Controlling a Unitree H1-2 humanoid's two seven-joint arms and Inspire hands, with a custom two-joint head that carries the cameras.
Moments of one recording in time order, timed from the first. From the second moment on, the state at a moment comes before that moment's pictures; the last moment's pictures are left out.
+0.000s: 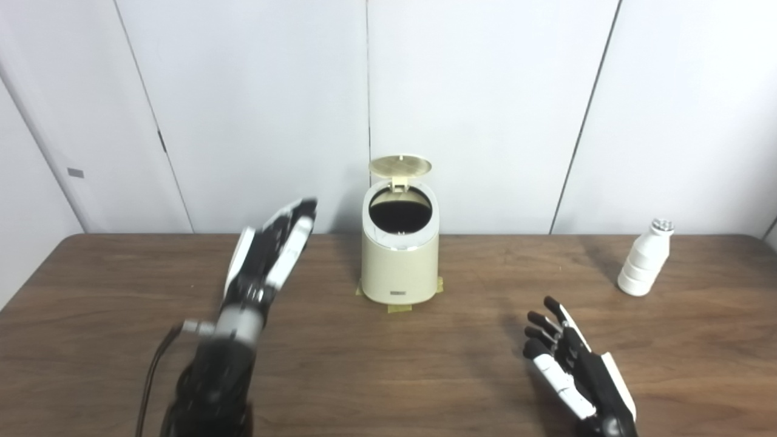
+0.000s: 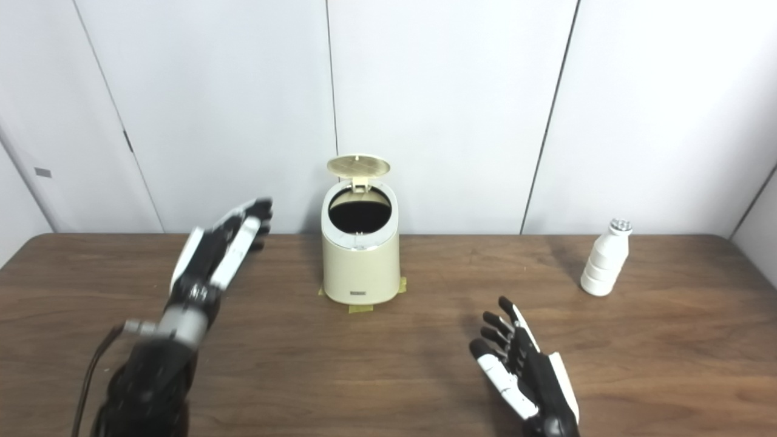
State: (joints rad) left arm -0.27 0.04 0.09 -0.30 0.25 0.46 -0.17; right arm 0.09 -0.05 0.01 -0.30 -0.07 0.19 -0.01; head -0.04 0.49
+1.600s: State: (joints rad) left arm -0.06 0.11 0.14 -0.27 -0.05 0.38 -0.08; right arm -0.11 -0.22 -0.19 -0.35 -0.43 0.36 -0.15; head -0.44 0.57
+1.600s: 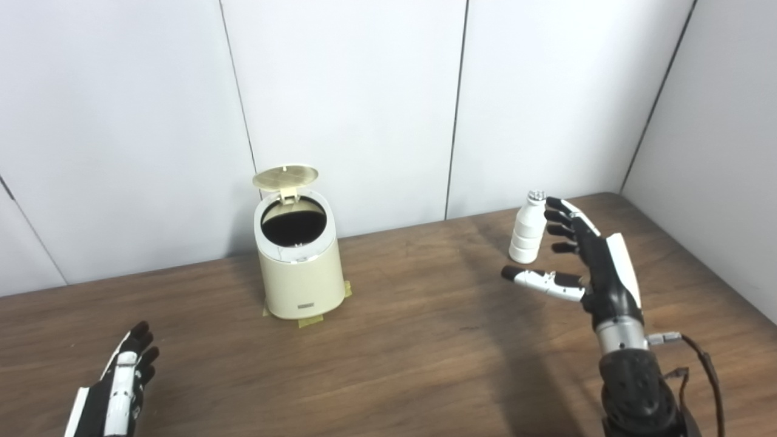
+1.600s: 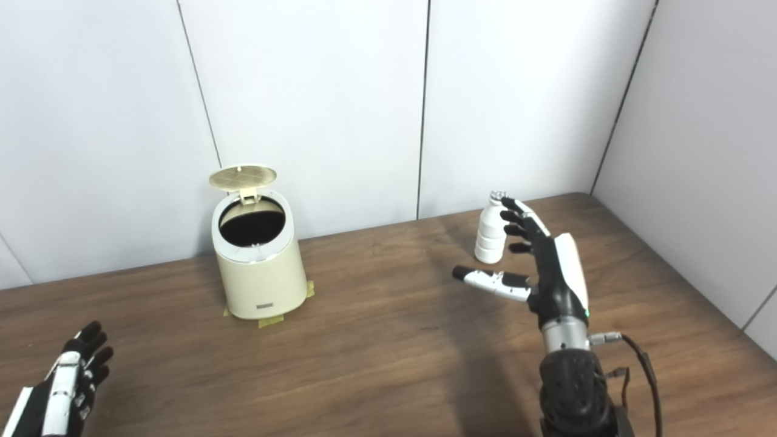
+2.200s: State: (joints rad) left arm -0.06 0.11 0.14 -0.33 -0.07 0.44 -0.07; right arm -0.23 -0.31 -0.22 -0.08 -0.49 0.30 -0.25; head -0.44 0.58
